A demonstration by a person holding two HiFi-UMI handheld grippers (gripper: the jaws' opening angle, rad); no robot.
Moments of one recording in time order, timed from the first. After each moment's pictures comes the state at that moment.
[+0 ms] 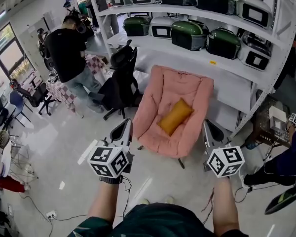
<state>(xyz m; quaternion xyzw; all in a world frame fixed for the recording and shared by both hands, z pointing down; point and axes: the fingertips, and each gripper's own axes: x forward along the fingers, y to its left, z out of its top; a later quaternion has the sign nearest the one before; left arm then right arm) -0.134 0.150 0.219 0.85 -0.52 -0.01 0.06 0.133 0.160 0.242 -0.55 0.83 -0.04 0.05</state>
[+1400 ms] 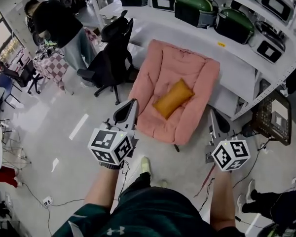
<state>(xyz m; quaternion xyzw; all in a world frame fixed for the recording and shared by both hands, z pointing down) -0.116 0.030 0.268 0.87 -0.49 -0.01 0.09 0.139 0.057 0.290 -0.57 0.82 -0.08 0.02</state>
